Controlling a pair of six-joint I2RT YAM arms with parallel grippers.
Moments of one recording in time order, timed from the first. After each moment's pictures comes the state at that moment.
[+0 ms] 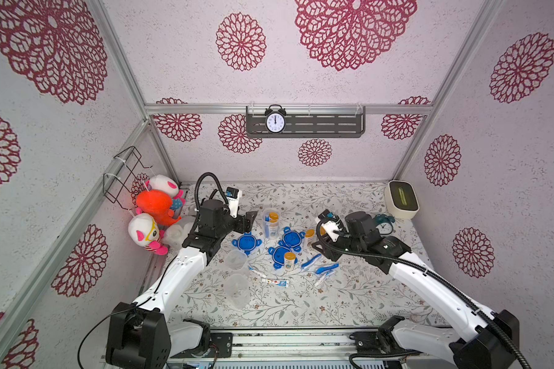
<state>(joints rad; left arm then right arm) -0.25 1.24 0.90 -0.05 0.22 -0.06 0.63 1.11 0.95 -0.55 -0.32 -0.11</state>
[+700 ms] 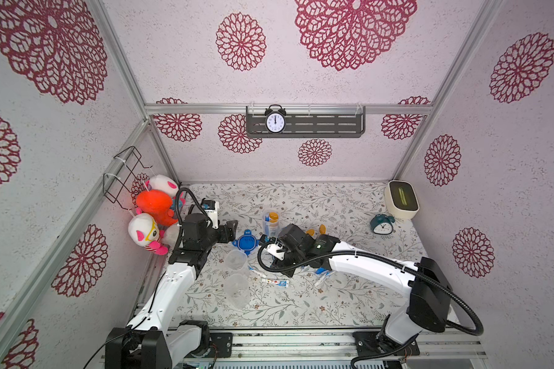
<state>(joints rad) -0.07 1.12 0.71 -0.07 0.25 -0.18 1.02 1.66 1.32 -0.62 -0.11 -0.13</state>
